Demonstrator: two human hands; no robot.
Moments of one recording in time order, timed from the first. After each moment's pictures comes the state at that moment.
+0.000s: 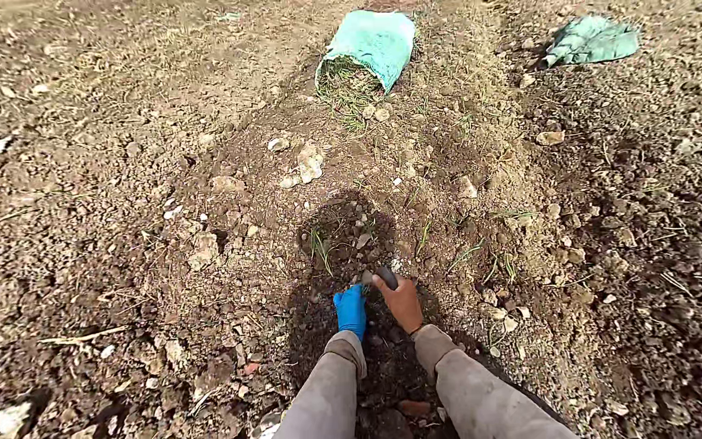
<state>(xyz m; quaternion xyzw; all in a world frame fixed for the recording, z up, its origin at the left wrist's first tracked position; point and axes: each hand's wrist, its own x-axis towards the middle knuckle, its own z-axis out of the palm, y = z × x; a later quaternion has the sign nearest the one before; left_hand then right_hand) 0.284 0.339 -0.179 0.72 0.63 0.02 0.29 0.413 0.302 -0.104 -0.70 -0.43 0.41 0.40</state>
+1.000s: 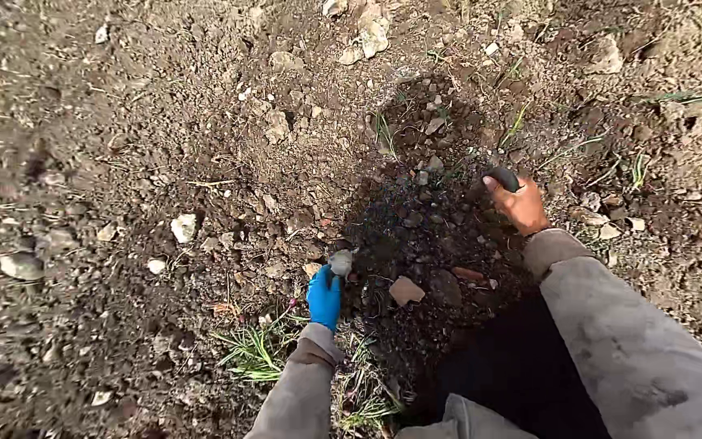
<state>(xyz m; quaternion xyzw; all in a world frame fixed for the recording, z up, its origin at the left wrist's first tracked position) 0.070 0.094 -0.140 0.46 0.82 0.15 0.32 0.478 0.240 -0.136 -0.68 -0.49 0.40 0.37</state>
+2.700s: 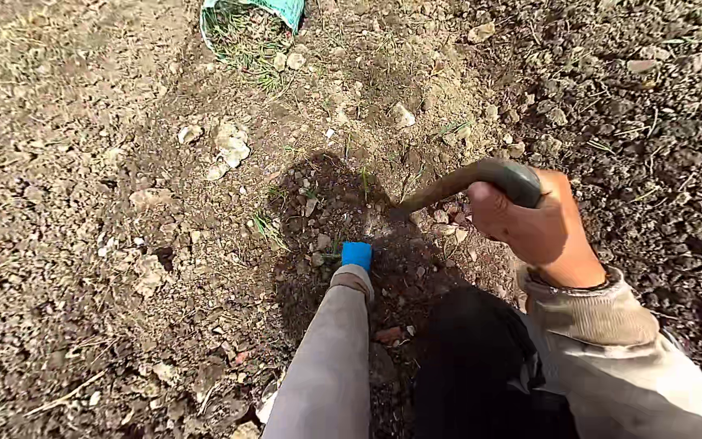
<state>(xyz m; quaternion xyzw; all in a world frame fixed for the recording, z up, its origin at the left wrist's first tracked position) 0.433 0.277 -0.051 0.79 0.40 -0.44 0.14 0.578 0.148 0.065 -0.53 -0.51 0.25 0.63</state>
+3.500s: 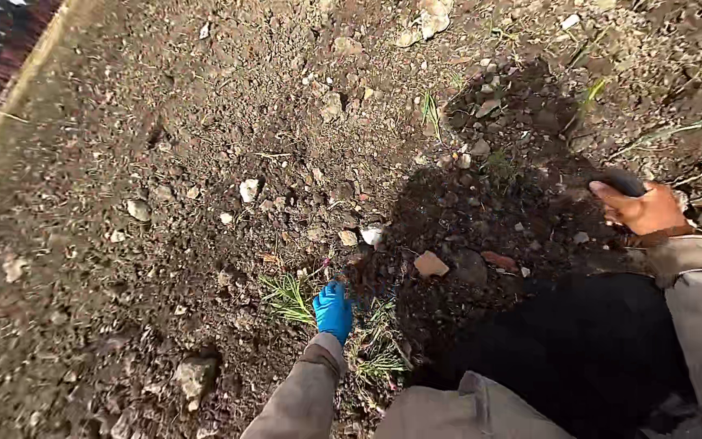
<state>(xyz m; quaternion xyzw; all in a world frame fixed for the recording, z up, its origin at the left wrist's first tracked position) 0.055 -0.023 -0.111 0.47 0.84 -0.16 0.22 0.569 0.203 -0.157 -0.65 -0.55 0.42 0.33</state>
